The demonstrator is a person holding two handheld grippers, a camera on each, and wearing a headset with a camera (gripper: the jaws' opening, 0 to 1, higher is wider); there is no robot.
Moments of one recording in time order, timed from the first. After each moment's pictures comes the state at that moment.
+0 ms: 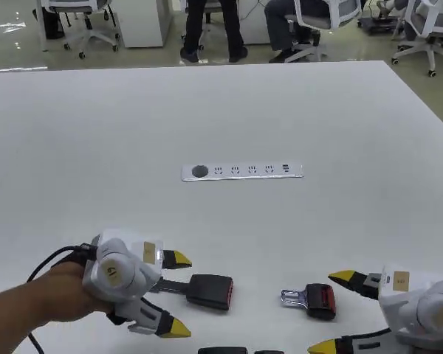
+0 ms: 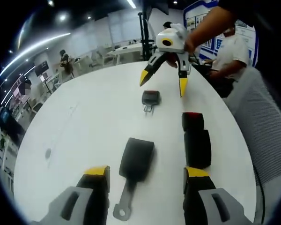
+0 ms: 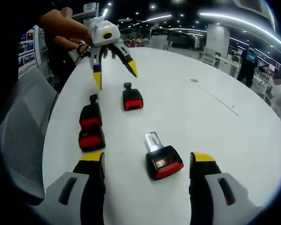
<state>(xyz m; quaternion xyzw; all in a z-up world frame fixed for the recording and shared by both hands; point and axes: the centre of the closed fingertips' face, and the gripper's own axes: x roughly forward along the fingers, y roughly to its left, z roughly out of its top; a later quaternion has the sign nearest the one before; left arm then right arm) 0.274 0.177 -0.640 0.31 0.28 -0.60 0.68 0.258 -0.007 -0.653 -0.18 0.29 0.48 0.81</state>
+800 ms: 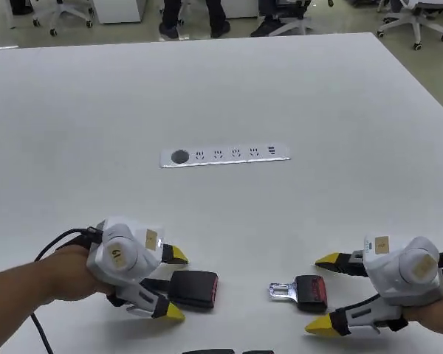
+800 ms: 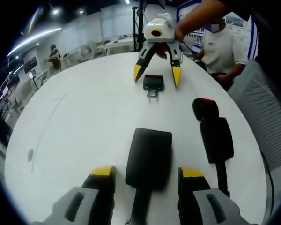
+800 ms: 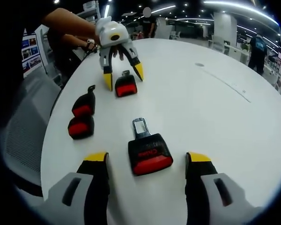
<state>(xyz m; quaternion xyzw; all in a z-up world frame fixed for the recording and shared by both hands) 0.300 0.161 -0.692 0.30 0.31 -0.64 0.64 0.274 -0.016 -0.688 -0.17 0.34 0.52 0.76</state>
